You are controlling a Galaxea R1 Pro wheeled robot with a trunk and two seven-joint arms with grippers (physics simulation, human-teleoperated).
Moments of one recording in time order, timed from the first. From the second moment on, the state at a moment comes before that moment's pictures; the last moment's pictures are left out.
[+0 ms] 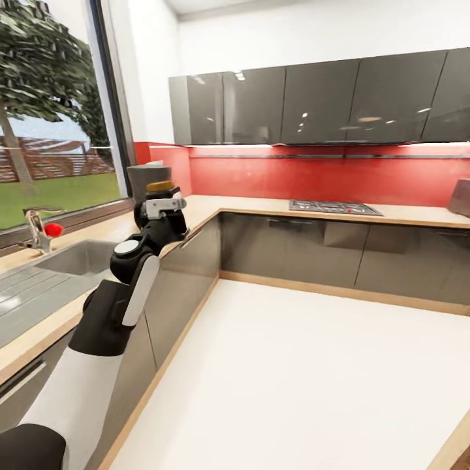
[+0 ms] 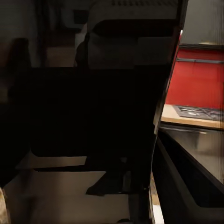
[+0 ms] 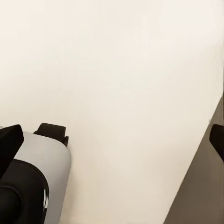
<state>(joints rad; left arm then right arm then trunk) -0.89 -0.01 -0.23 -1.51 0.26 0.58 0.28 0.01 -0.14 0.02 -0.23 0.19 -0.24 0.00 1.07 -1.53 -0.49</state>
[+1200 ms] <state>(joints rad) -0.59 0.04 -0.32 -1.52 0.26 0.24 0.28 0.01 -0.14 0.02 -0.23 0.19 -0.24 0.00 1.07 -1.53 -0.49</state>
